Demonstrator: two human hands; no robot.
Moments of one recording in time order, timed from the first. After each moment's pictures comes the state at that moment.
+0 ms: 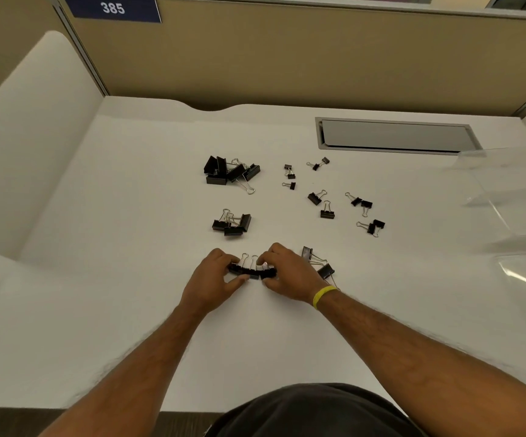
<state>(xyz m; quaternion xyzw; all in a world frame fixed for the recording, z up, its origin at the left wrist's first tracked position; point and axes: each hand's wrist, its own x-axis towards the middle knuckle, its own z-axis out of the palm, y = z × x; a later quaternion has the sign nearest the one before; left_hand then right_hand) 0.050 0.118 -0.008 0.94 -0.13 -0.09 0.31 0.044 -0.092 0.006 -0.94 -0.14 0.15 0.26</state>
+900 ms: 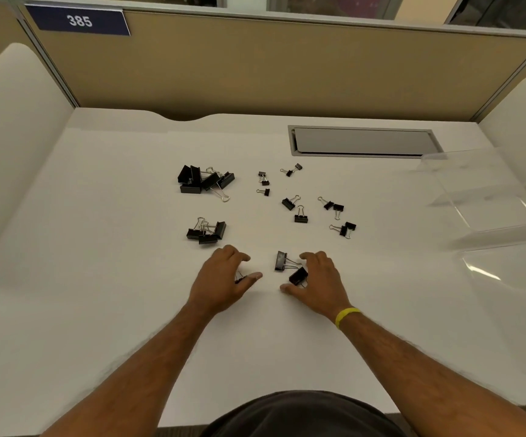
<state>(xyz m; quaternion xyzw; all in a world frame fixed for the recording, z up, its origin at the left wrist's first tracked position) 0.055 0.058 0.001 0.94 -0.23 -0.03 0.26 0.001 -0.179 -0.002 -0.96 0.10 0.08 0.24</state>
